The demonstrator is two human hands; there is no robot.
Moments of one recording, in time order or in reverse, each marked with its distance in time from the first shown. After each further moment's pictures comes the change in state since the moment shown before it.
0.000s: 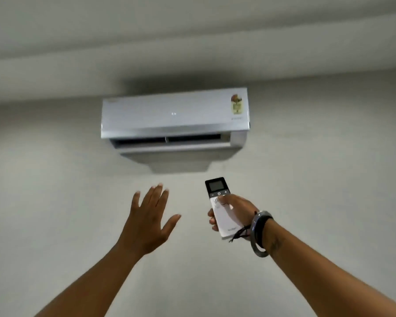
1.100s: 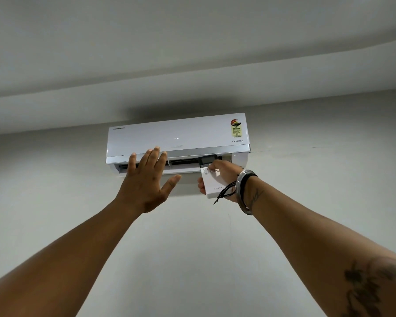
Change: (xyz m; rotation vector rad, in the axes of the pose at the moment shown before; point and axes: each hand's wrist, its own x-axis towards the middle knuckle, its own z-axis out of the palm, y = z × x) left_hand 0.103 -0.025 -0.110 0.153 0.177 0.025; right_hand 0.006 -0.126 0.081 -0.109 0.039 -0.118
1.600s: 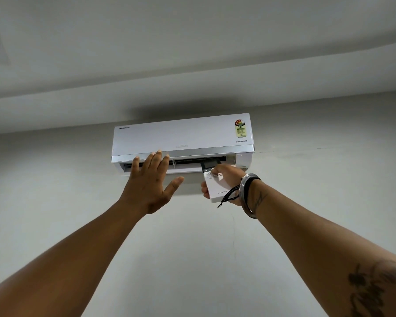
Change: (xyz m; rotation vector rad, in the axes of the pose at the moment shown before) left_hand -0.010 -0.008 0.001 -0.010 -0.030 -0.028; right_hand 0.000 0.010 0.008 0.036 -0.010 0.035
